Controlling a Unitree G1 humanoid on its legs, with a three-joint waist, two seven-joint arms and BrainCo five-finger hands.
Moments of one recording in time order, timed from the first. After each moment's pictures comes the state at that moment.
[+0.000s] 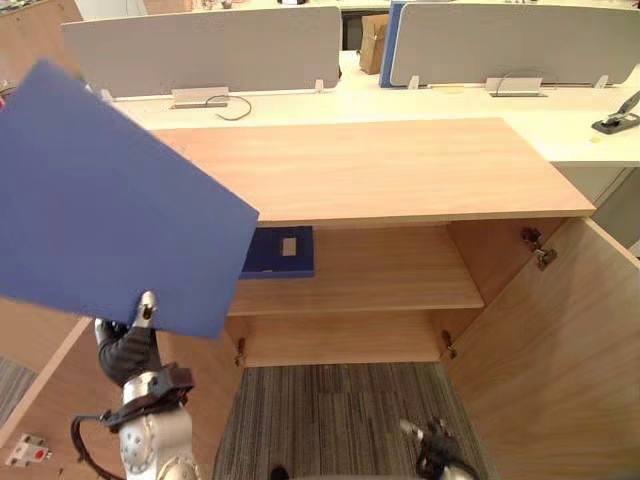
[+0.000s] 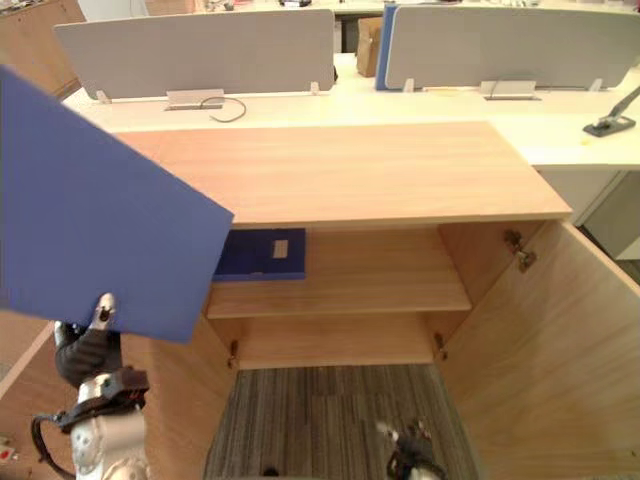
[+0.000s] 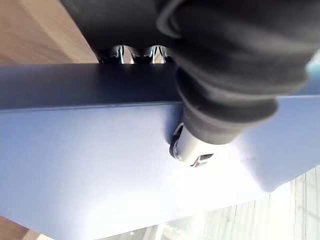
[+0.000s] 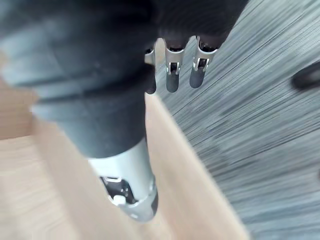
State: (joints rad) left arm 0.43 -0.06 0.14 -0.51 -0.68 -0.22 0.23; right arm 0.24 0.03 -0.12 0.47 0.40 -0.02 -0.12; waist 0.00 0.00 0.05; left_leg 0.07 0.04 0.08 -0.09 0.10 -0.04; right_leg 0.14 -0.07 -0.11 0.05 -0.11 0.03
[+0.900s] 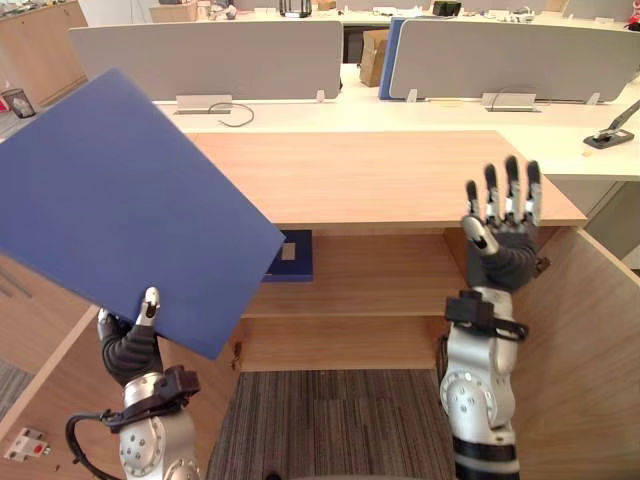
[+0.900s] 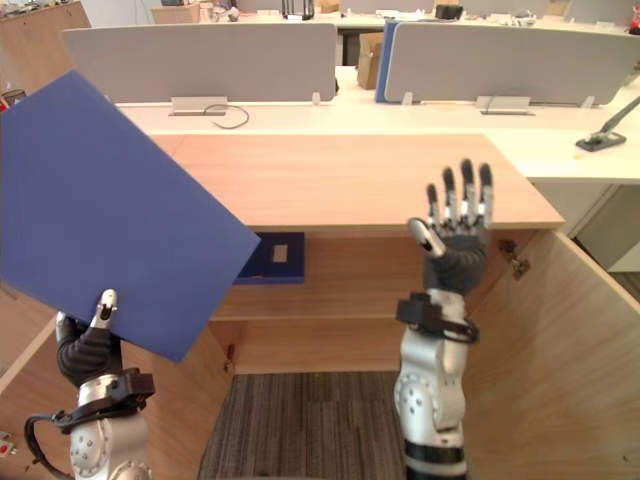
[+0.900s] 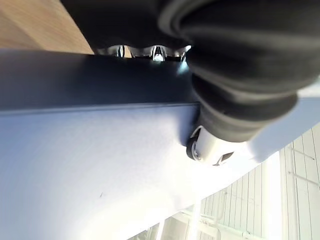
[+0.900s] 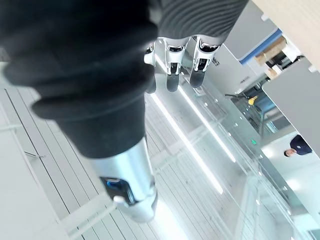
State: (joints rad) left arm 0.39 -0.06 0.16 -0.50 -0.42 -0.20 0.16; right arm -0.12 -0.01 -0.02 -0.32 0.61 -0.23 -0.05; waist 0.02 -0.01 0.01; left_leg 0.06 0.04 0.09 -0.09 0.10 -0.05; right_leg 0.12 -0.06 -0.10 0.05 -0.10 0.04
